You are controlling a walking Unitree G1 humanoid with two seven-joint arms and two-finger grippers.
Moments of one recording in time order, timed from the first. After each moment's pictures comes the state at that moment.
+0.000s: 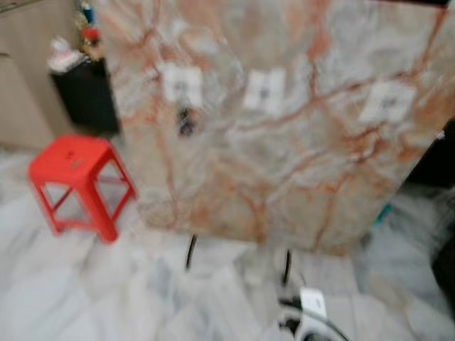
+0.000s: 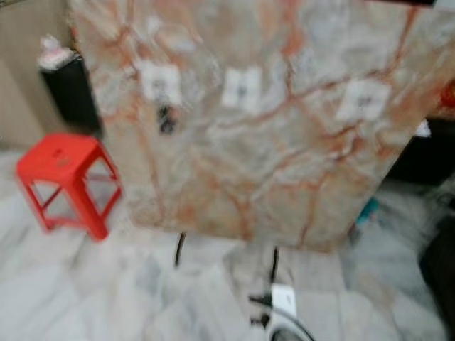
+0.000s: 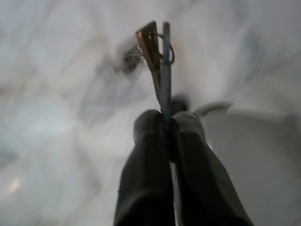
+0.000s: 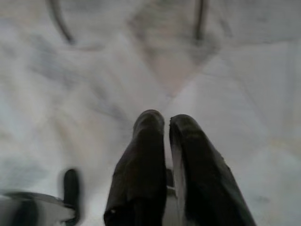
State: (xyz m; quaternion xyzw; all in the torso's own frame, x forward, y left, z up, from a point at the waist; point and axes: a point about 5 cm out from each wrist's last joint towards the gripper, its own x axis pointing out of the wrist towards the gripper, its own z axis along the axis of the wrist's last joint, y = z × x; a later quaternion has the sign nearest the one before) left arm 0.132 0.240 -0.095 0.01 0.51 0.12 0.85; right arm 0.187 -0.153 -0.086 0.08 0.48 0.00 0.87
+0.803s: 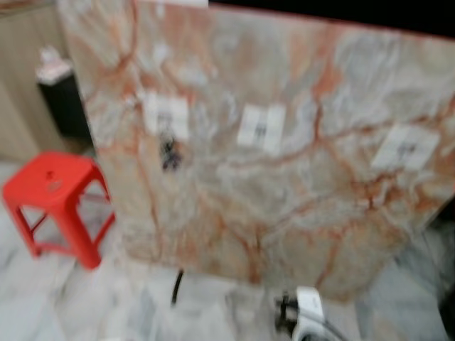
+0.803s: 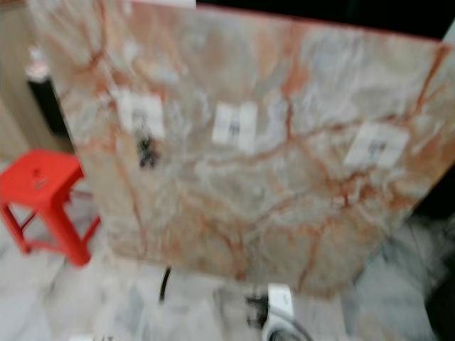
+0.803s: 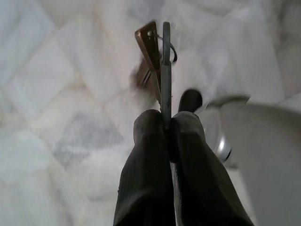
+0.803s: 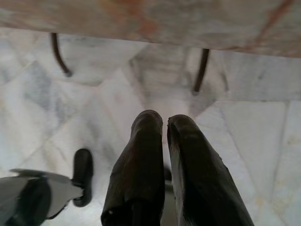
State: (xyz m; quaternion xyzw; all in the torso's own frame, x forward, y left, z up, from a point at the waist) left arm 0.135 0.239 -0.094 0.02 0.50 0.12 0.86; right arm 0.198 -0.143 -0.081 0.07 0.47 0.02 0.88
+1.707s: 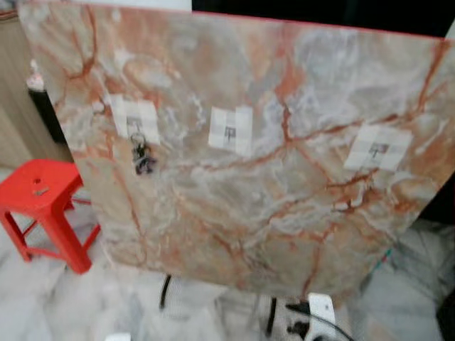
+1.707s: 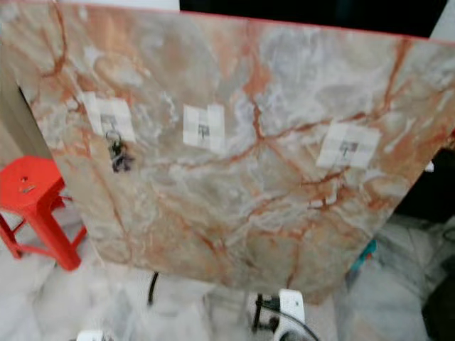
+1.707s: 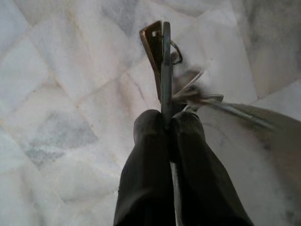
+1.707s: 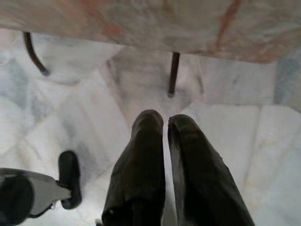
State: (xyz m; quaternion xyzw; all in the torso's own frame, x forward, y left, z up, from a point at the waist) left arm 0.133 0.236 -0.095 0.03 0.50 0.11 0.86; right arm 0.192 -0.145 -0.084 0.07 0.48 0.01 0.88
